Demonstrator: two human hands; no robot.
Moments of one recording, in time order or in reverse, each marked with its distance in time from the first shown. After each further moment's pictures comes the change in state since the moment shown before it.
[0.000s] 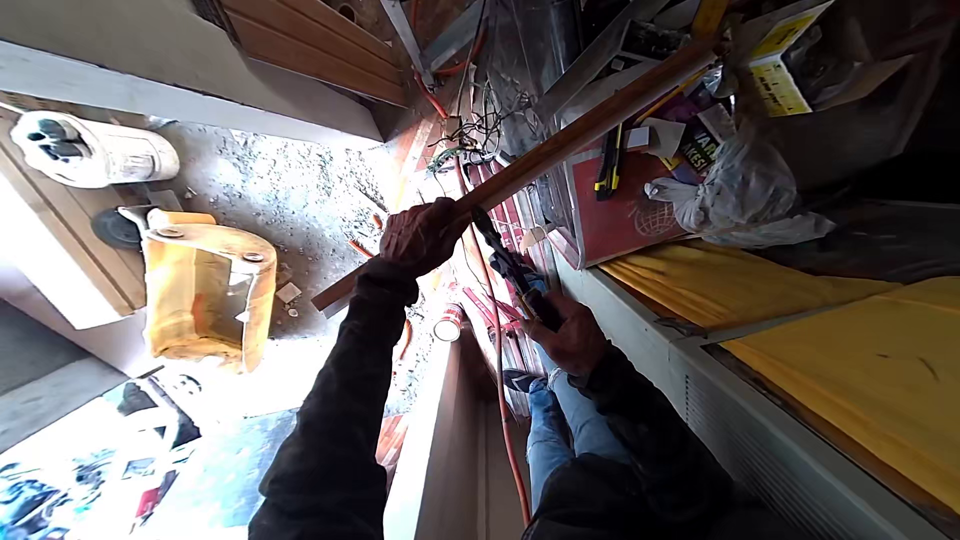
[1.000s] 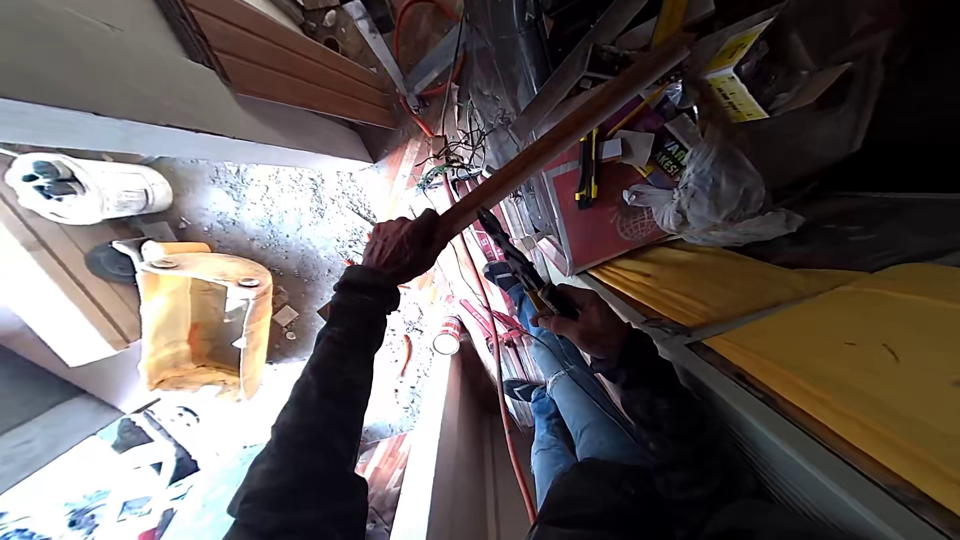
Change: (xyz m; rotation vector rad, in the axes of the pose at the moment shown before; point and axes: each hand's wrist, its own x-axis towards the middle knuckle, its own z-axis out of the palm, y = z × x) left_hand 0.013 0.004 -0.023 0.093 -0.155 -0.032; right_hand 0.016 0.018 -0.045 0.207 -0.124 -0.008
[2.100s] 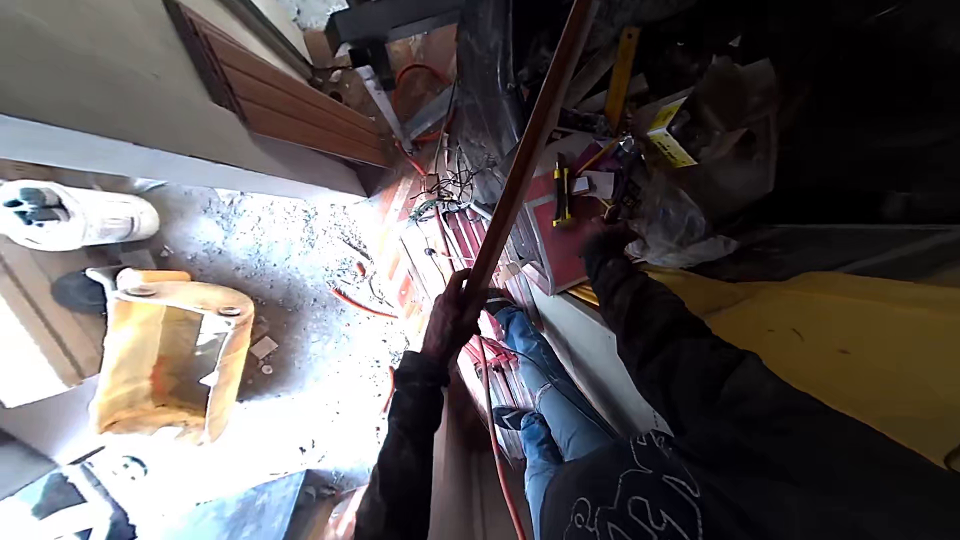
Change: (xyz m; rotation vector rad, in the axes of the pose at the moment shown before) left_hand -0.070 0.091 0.060 -0.878 0.114 -0.191; right_hand 0.154 0.046 -0.116 -0.090 0.930 0.464
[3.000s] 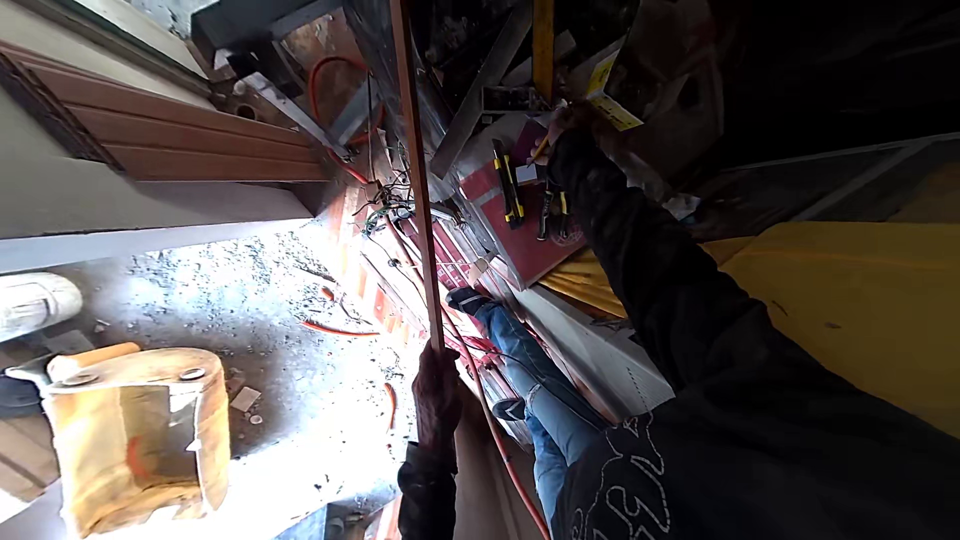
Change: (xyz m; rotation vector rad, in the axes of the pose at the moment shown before) left_hand -0.042 -0.040 0.064 0.000 0.222 0.080; right_hand 0.077 -0.114 -0.034 0.447 -0.104 0.063
